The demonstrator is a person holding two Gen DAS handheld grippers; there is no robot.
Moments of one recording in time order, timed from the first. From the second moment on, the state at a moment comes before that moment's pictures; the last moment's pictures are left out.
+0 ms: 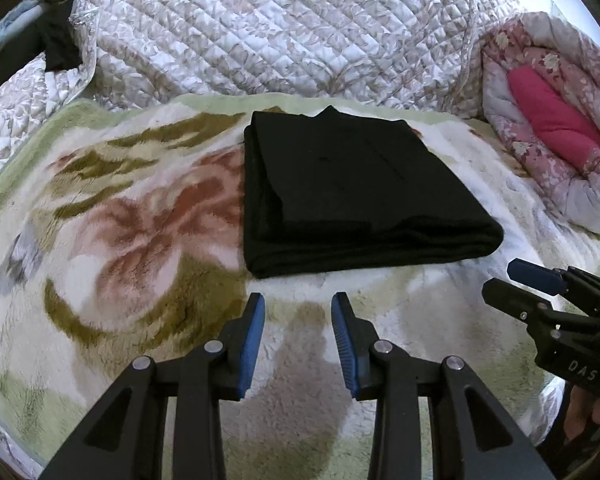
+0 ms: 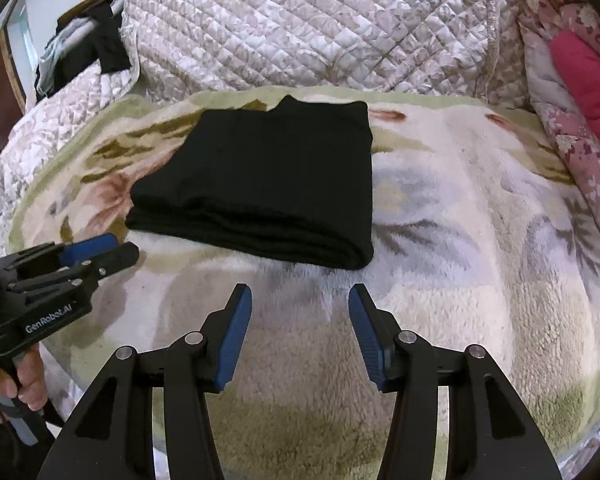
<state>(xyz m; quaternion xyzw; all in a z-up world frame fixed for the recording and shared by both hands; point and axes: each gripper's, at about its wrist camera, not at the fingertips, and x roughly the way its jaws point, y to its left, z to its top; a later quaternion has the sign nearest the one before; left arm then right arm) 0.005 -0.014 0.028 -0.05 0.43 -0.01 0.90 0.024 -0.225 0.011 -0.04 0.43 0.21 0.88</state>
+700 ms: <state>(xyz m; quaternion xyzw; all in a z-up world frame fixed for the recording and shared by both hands) 0.006 -0.018 0.014 -0.02 0.44 0.00 0.90 0.026 -0.213 -0.003 -0.07 0.43 0.20 0.88</state>
